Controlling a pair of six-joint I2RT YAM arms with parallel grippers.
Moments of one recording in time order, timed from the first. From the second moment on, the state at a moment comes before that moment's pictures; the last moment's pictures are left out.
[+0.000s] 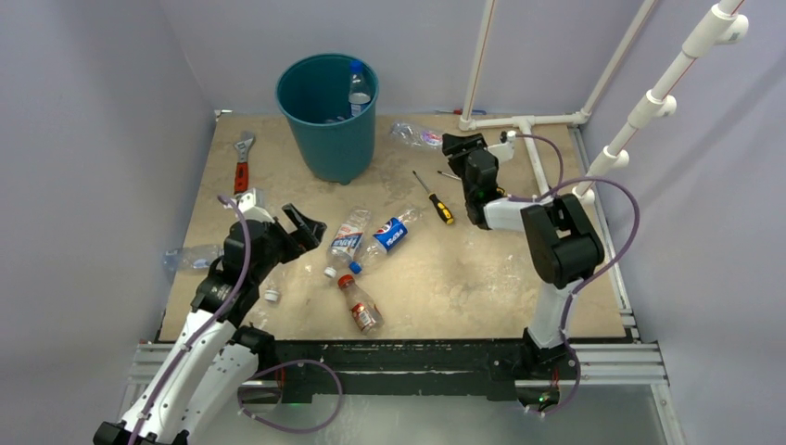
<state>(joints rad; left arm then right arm) -0.32 0.61 0.57 -0.38 -0.05 -0.74 0.35 1.93 1.02 0.80 0.35 1.09</state>
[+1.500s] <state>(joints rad) -0.56 1.10 0.96 -0.01 0.64 -0.48 0.61 0.79 0.75 -0.07 -0.30 0.27</state>
